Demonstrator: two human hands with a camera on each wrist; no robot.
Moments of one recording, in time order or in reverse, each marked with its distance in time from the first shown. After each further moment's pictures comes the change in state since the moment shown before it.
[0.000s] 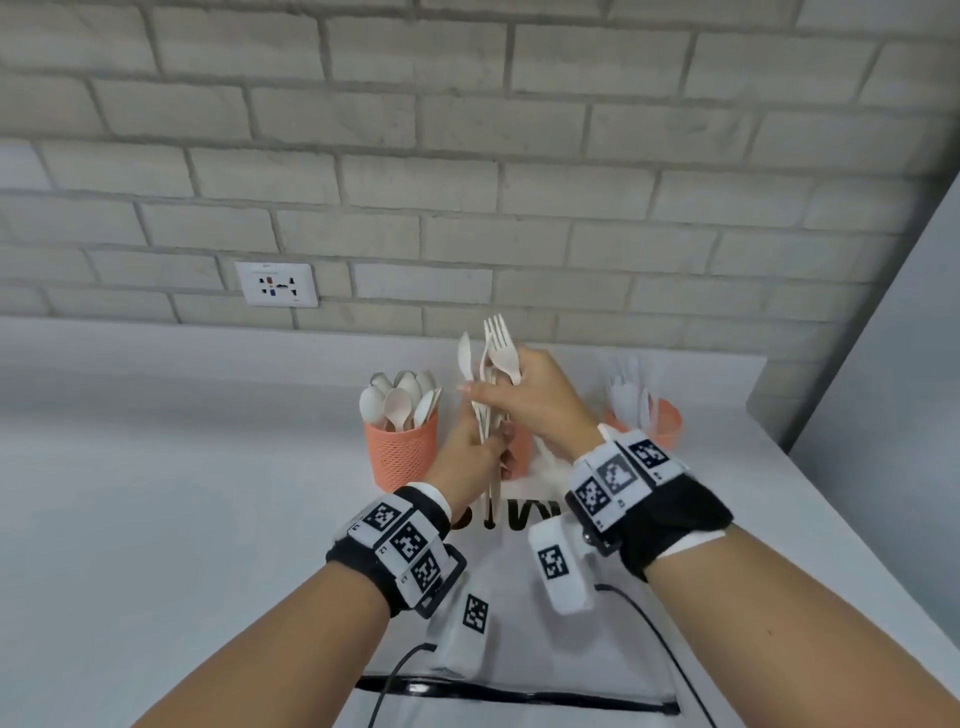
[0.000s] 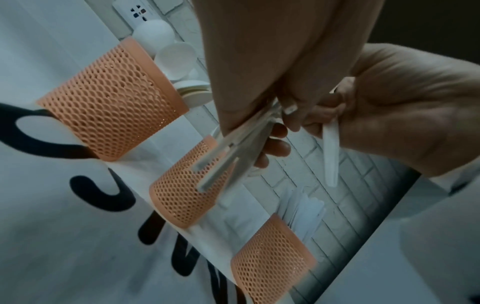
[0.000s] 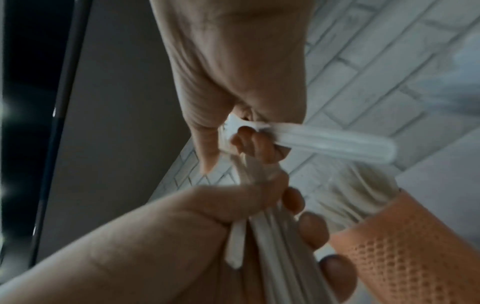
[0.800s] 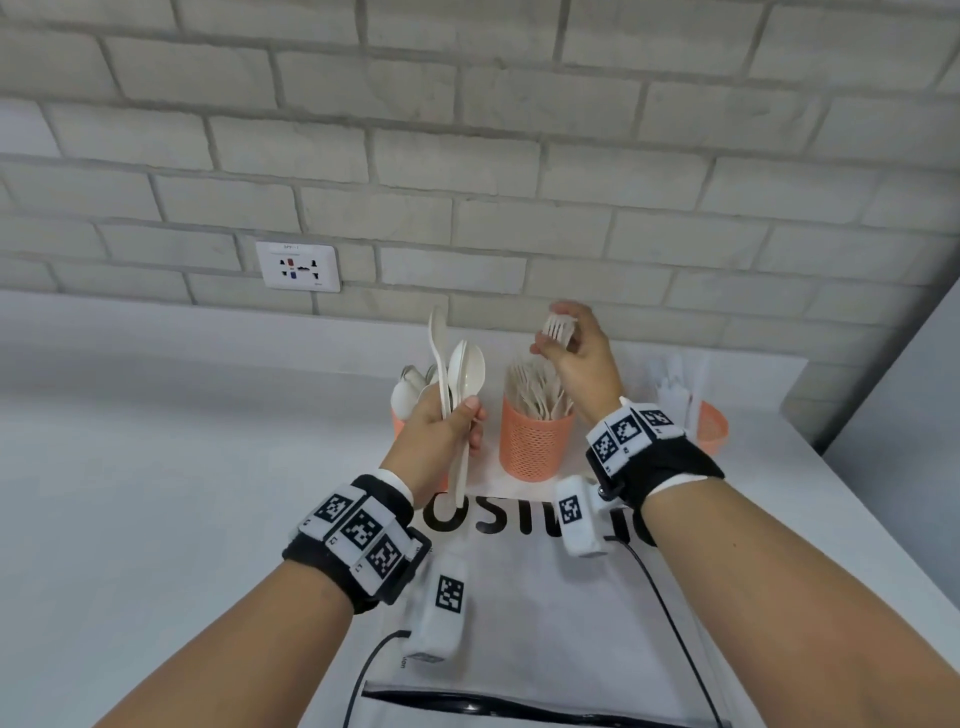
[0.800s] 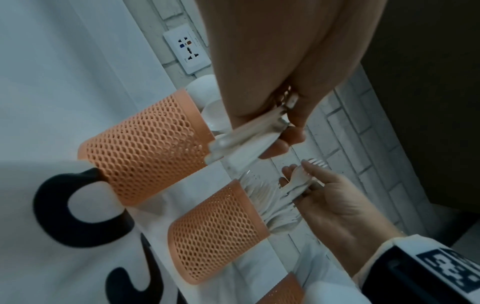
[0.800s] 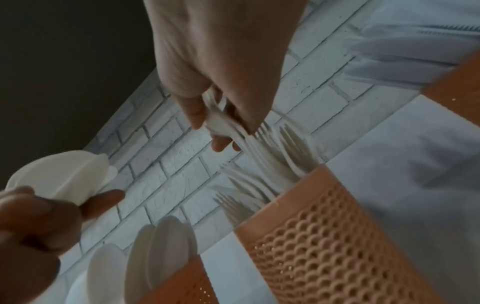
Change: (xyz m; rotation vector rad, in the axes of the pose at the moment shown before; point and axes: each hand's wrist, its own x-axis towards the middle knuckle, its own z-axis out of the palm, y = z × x) left_hand 0.007 -0.005 -0.071 -0.101 0.081 0.007; right_hand 0.069 0.051 0.009 0.169 0.315 -0.092
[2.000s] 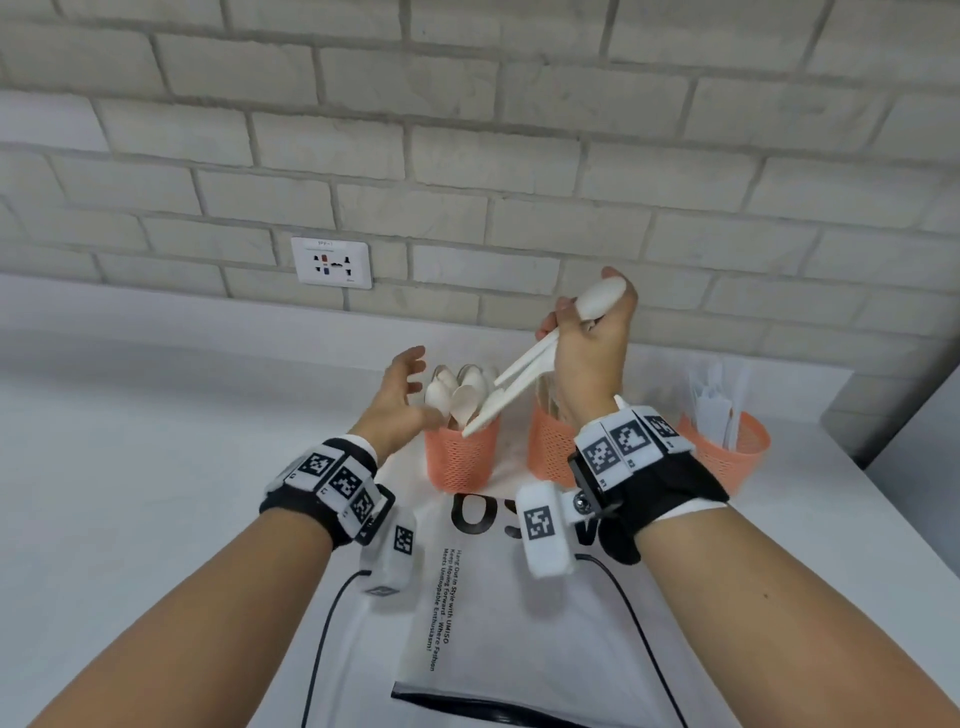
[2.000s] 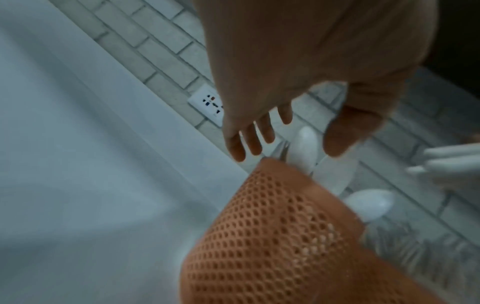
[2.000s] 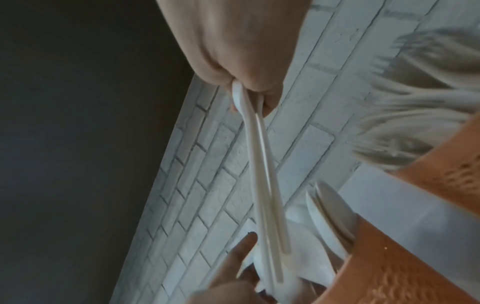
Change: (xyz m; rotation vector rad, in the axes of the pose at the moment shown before) left_hand 0.033 -0.005 -0.072 0.312 0.067 -0.094; right_hand -0.014 -0.046 0.053 0.403 0.293 -0.014
